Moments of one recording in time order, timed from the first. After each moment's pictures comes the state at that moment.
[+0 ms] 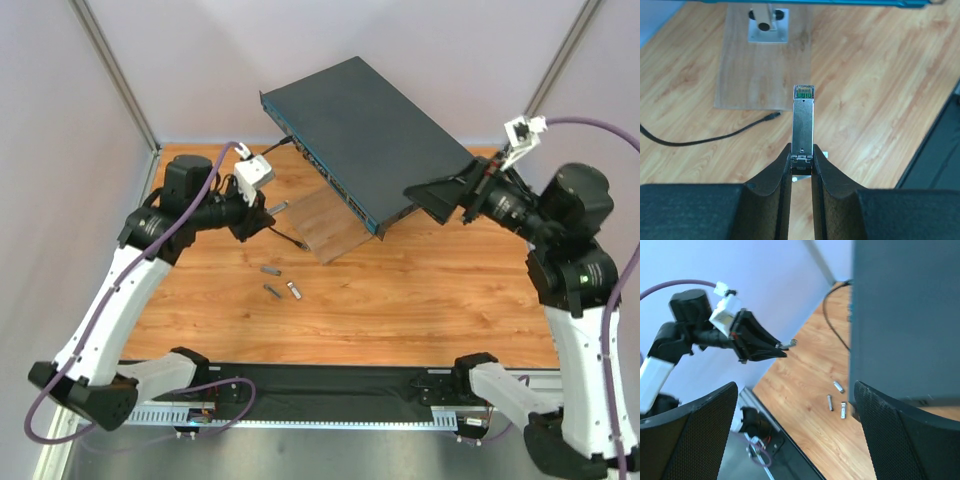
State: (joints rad) left arm -0.40 1.12 1.39 -0.82 0.50 0.29; right arm 0.25 1.00 1.56 -0.60 -0.65 0.56
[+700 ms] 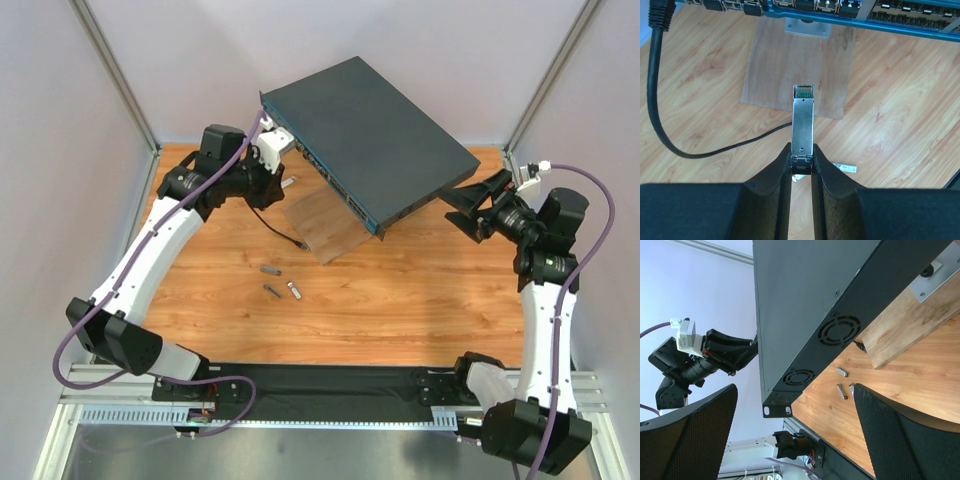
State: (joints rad) left arm -0.41 1.45 1.61 -0.81 0.33 0.25; right arm -0.30 0.94 1.00 -0.33 -0.95 0.93
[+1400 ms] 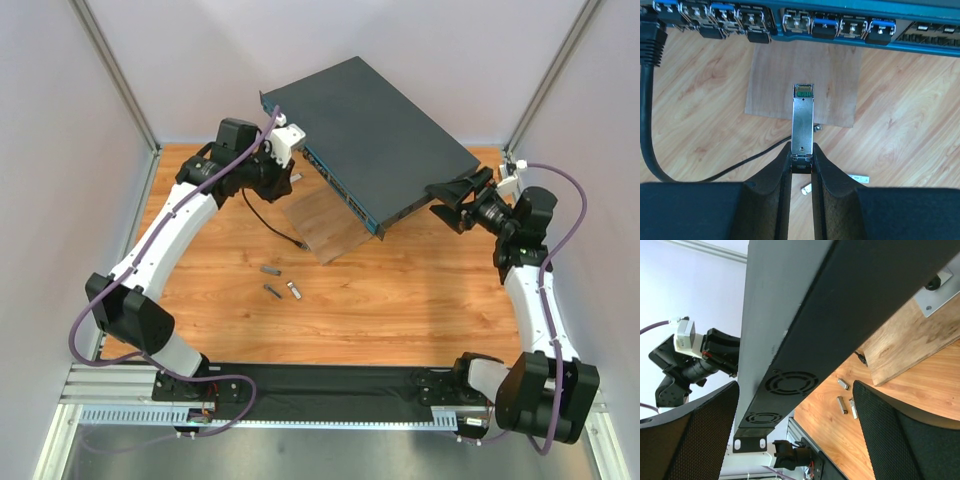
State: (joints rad) left arm -0.42 1.57 1.66 -0.78 0.34 0.30; right arm -0.21 1.11 0.83 0.12 -0.91 1.08
